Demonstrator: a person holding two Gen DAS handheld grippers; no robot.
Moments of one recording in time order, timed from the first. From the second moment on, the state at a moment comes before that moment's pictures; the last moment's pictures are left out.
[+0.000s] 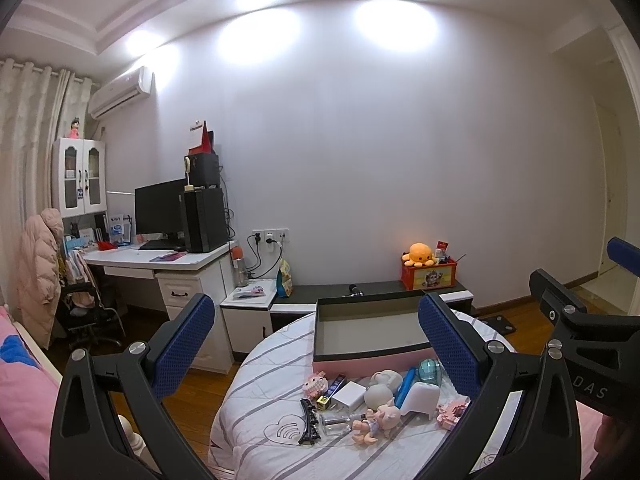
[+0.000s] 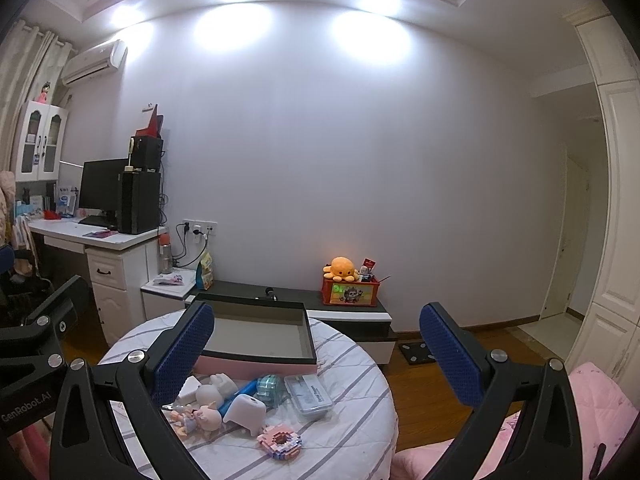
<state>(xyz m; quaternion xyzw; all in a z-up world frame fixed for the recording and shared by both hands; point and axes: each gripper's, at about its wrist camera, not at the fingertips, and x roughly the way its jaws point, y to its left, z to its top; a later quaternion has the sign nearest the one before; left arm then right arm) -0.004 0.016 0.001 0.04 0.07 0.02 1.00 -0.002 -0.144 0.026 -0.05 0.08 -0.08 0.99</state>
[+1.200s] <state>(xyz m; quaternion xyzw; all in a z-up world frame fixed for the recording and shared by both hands) 0.023 0.014 -0.022 0.05 0.13 0.02 0.99 0.023 -0.153 0.003 -0.05 0.14 -0.08 0.99</state>
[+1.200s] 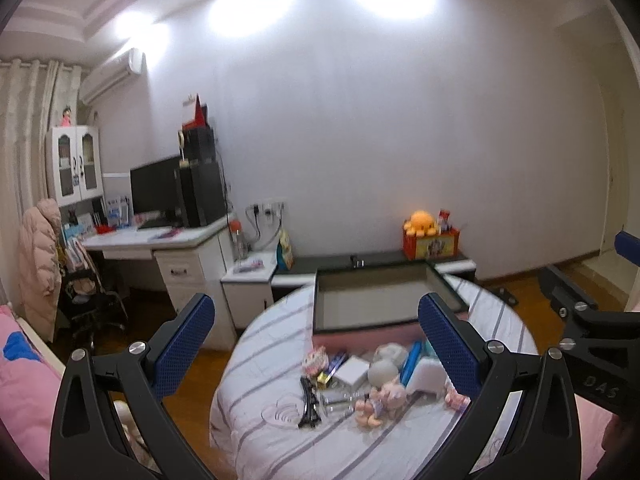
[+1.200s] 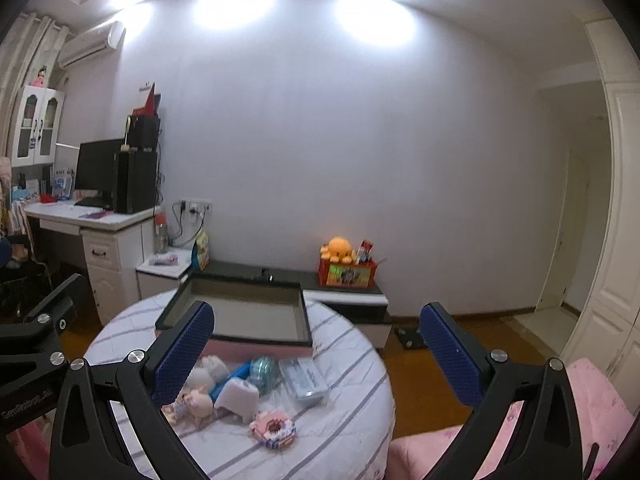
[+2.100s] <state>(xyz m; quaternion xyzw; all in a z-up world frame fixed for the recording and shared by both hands) 0.110 0.007 -0.161 0.09 0.39 0.02 0.92 0.099 -0.176 -0.143 -0.07 0.39 -0.07 0.91</state>
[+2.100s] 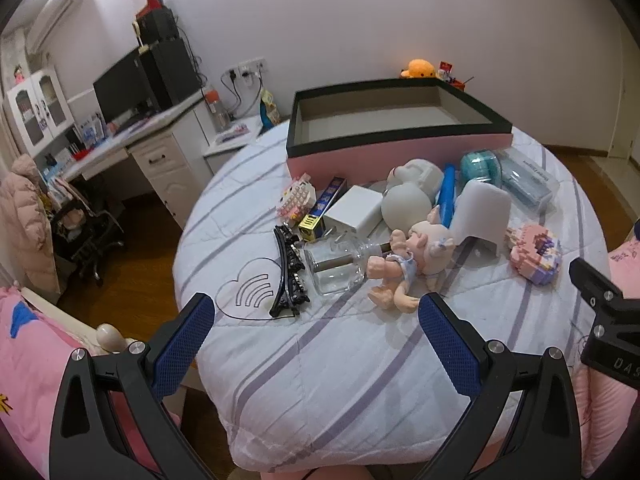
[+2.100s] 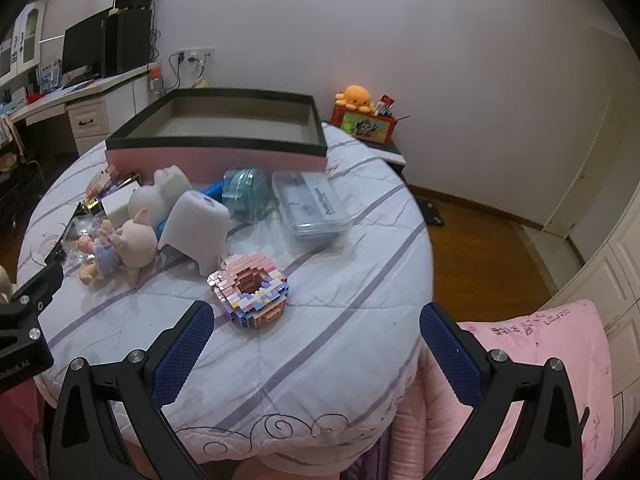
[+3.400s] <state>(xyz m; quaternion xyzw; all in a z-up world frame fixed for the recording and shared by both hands) 0.186 0.011 -0.200 0.17 0.42 -0.13 0.88 0.163 -0.174 -0.193 -0.03 0.46 0.00 0.89</state>
